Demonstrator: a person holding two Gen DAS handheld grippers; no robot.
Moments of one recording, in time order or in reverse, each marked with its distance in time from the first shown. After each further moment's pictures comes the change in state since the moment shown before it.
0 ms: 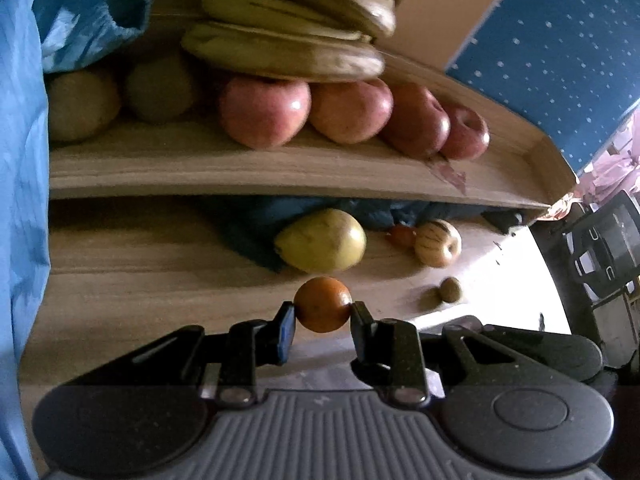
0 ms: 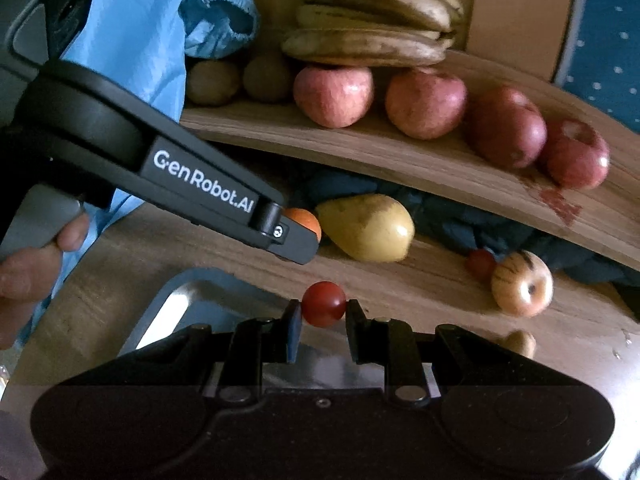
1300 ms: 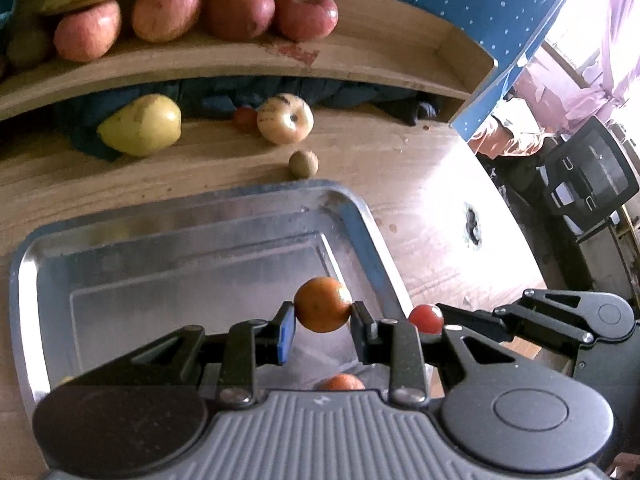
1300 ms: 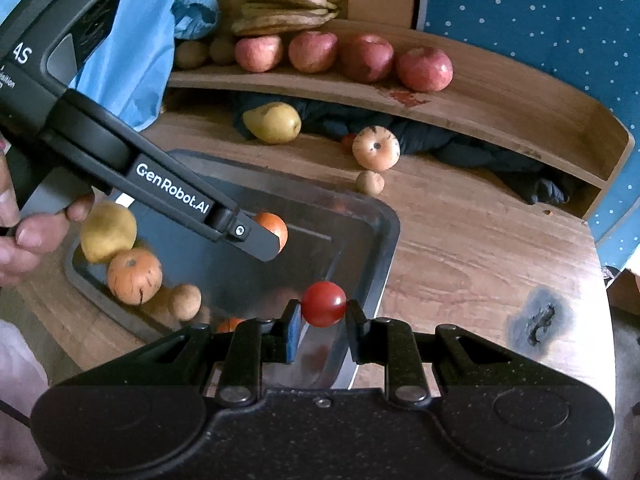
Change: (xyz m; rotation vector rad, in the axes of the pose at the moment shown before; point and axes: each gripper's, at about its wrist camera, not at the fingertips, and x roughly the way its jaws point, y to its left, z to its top) left arm 0.015 -0.131 -0.088 0.119 0.109 -0.029; right arm -0.124 -0.081 -0.130 -0.004 0.005 -0.027
